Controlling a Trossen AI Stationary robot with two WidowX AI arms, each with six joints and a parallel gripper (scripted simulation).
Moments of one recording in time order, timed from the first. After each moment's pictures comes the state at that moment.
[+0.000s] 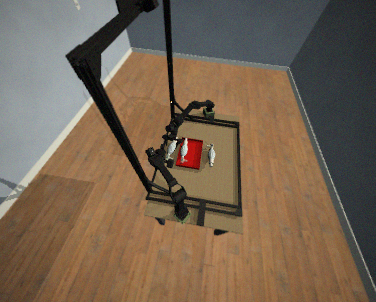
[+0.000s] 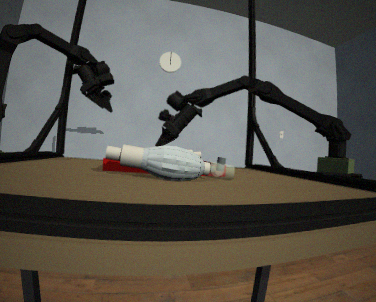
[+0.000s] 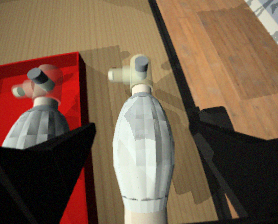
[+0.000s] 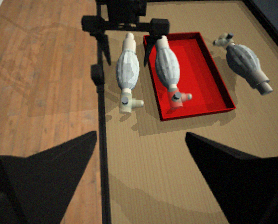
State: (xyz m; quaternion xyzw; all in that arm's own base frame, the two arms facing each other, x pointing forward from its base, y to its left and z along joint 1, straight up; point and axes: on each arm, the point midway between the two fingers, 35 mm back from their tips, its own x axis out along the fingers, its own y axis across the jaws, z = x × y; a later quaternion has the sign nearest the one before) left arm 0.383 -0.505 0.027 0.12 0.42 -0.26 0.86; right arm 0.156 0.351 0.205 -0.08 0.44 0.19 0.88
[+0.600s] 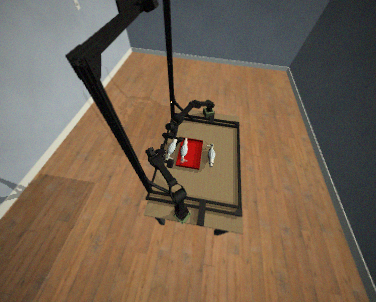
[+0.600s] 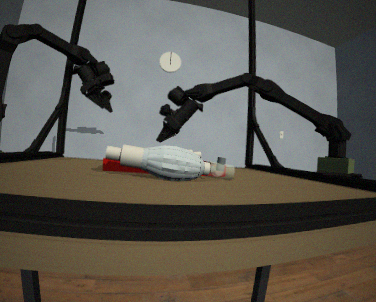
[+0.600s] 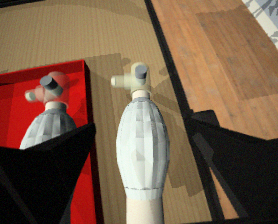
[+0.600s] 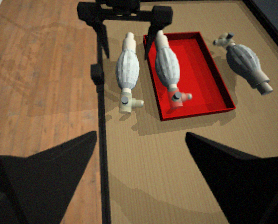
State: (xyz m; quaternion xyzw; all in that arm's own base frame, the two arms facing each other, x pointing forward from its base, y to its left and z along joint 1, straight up) left arm 0.381 -0.503 0.047 0.12 0.42 -0.26 0.86; right arm 0.156 0.352 0.204 -0.08 0.44 0.19 0.87
